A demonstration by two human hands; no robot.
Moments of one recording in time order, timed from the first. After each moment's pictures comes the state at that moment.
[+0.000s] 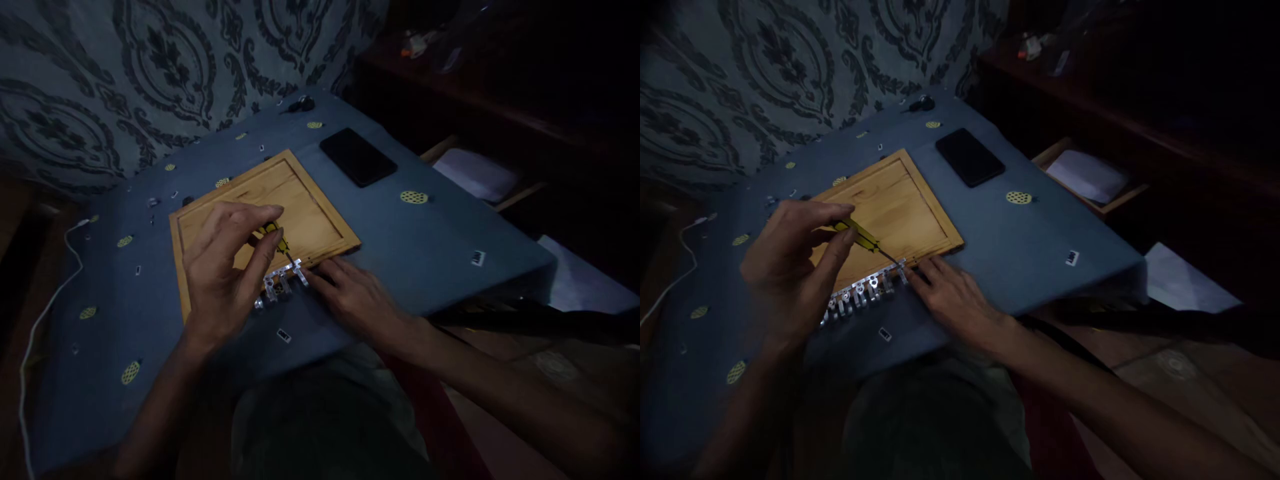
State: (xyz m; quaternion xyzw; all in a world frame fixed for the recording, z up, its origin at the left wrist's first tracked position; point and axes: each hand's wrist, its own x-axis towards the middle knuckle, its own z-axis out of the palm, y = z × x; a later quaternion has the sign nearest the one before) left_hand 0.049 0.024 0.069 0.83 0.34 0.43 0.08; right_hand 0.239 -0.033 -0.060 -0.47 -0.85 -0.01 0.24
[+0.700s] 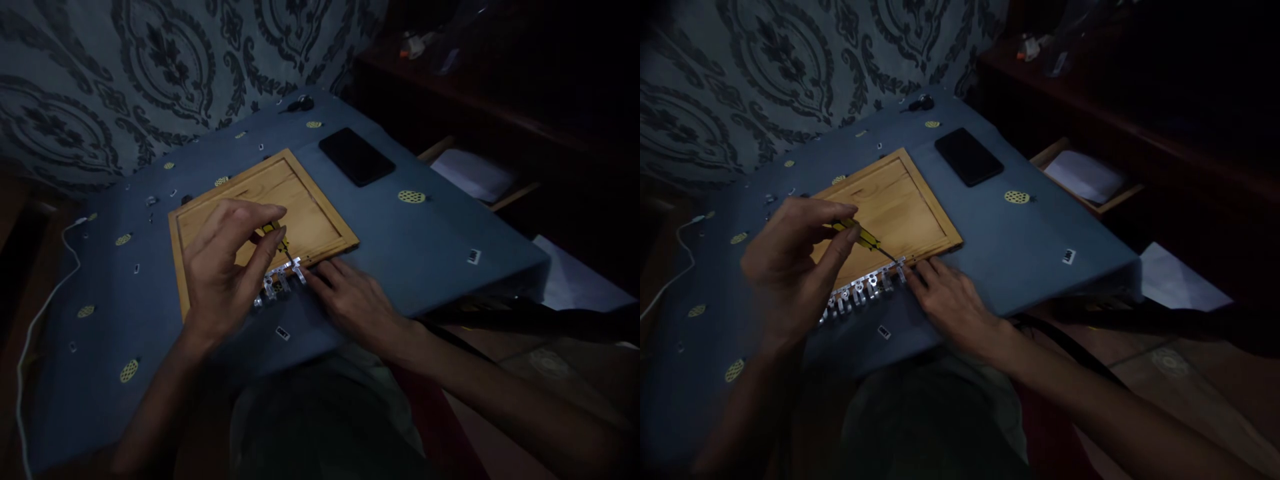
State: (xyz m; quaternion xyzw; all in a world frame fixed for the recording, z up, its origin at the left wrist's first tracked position) left_hand 0.051 0.025 0.071 0.84 0.33 0.43 0.08; right_hand 0.233 -0.041 -0.052 -0.50 -0.85 -0.02 0.18
